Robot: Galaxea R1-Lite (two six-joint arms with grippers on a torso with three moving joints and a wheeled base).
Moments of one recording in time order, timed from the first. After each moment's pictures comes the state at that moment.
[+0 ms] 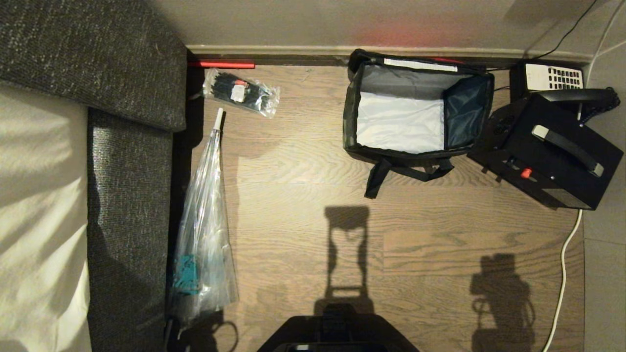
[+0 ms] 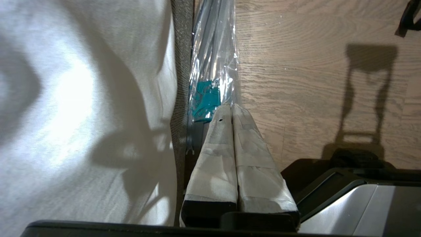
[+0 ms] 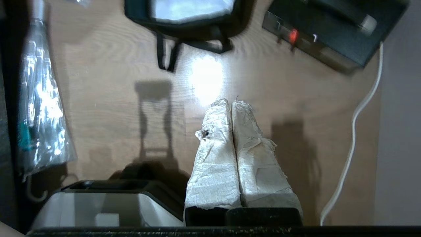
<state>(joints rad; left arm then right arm) 0.00 0.00 0.00 0.00 0.00 0.01 0.01 0.15 -0.66 0.44 0.06 0.09</state>
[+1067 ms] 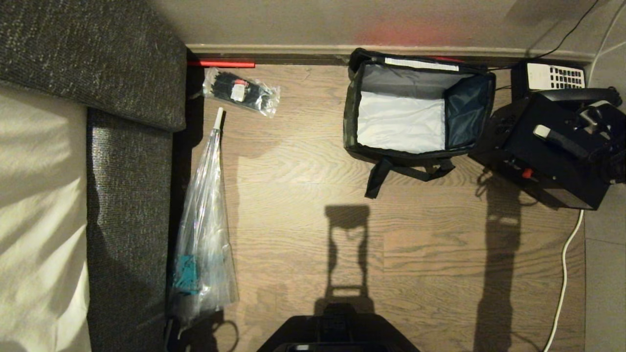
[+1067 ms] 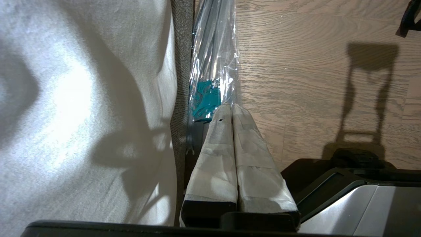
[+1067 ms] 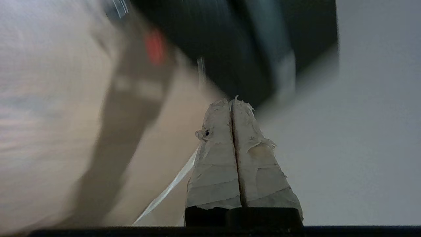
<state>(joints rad) 0.00 0.00 0.00 0.00 0.00 0.01 -0.27 1.65 -1.11 -0.17 -0.18 -0.57</state>
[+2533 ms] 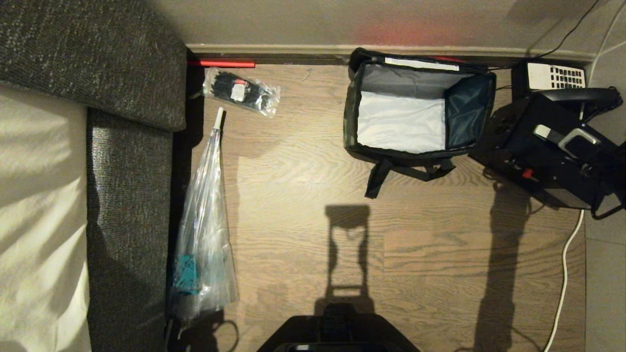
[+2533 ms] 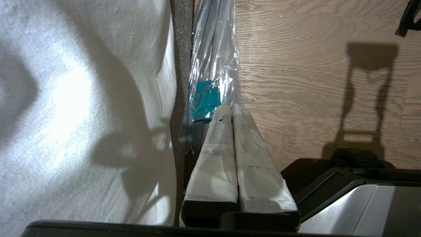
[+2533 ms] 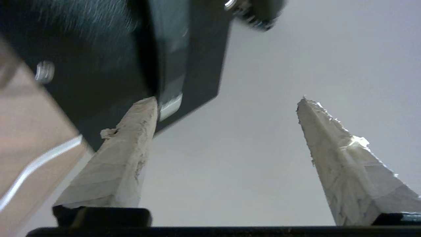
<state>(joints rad) 0.00 0.00 0.00 0.00 0.00 0.01 -0.36 1.87 -0.86 -1.06 -0.29 -1.22</state>
